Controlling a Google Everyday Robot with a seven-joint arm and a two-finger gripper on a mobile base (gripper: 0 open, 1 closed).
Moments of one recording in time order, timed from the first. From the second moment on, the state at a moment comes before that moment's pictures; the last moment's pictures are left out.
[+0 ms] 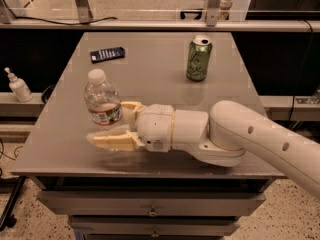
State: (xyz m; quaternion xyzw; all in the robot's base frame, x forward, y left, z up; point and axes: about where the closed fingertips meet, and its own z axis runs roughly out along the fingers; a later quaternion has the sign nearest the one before) arm 0.439 0.118 0.882 -0.48 0.54 0.44 0.54
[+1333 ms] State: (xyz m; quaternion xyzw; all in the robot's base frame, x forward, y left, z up) arm 0.472 0.055 0.913 -0.50 0.55 0.36 0.56
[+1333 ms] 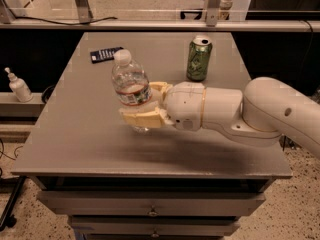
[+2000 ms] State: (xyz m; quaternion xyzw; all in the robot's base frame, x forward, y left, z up) arm 0.497 -0.069 0.928 -0.46 0.58 0.29 0.60
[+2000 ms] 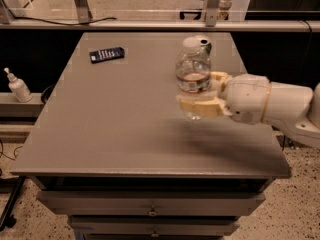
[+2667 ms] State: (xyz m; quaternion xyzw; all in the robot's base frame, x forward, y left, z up) arm 0.532 -0.176 0.929 -0.40 0.61 0.24 0.64
